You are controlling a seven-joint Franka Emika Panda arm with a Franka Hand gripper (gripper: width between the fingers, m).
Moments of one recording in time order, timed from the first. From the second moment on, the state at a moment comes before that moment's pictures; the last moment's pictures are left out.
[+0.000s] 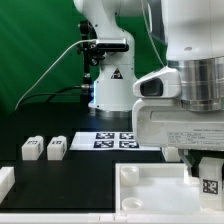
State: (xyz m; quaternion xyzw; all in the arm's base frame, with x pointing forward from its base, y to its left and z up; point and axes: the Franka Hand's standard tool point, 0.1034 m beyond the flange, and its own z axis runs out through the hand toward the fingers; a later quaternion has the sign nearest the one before) arm 0.635 0.111 0.074 -0.96 0.27 0.02 0.07
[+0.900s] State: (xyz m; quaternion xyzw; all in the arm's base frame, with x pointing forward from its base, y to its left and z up) arm 0.632 0.111 0.074 -0.58 0.81 0.06 0.07
